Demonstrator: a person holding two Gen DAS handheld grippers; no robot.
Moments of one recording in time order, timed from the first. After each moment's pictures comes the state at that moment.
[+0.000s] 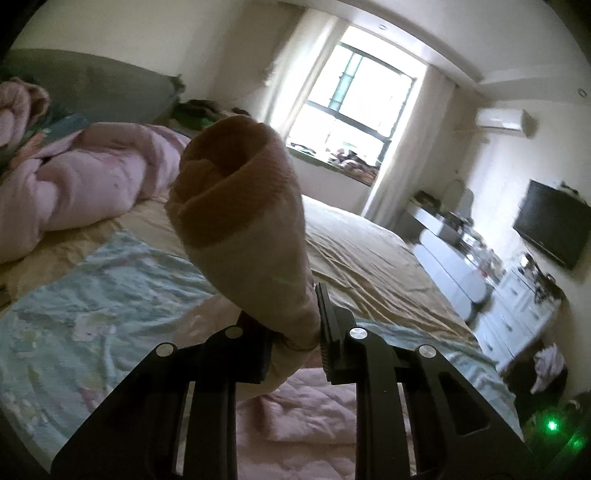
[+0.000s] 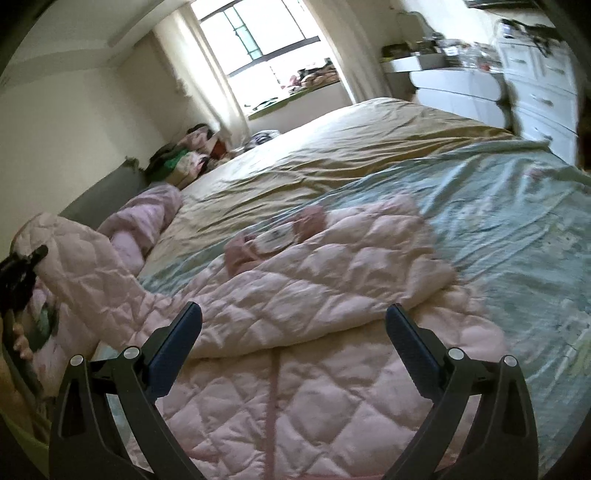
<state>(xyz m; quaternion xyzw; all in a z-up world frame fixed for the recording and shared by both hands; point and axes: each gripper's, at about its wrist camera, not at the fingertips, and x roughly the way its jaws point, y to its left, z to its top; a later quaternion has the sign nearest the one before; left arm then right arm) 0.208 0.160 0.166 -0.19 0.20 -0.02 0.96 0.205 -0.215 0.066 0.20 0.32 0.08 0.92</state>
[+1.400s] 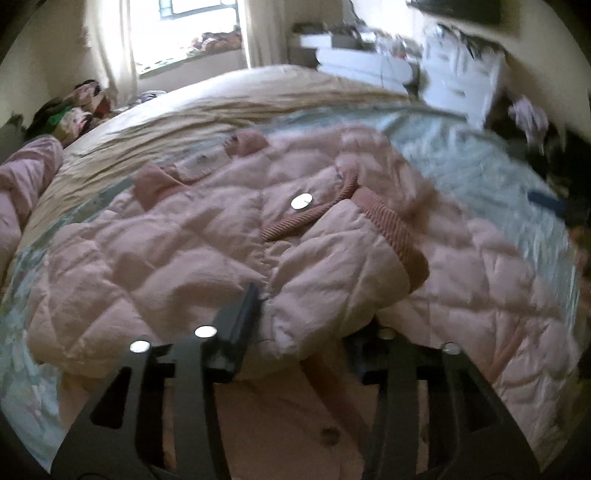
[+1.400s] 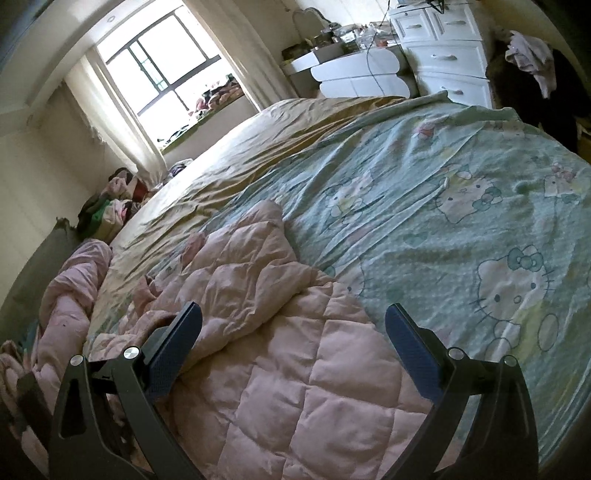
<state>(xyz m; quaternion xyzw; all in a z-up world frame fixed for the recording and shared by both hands) 0.212 -0.077 -0.034 0.13 0.40 -0.20 0.89 0.201 -0.332 0.007 0.28 0.32 -0.07 0.90</state>
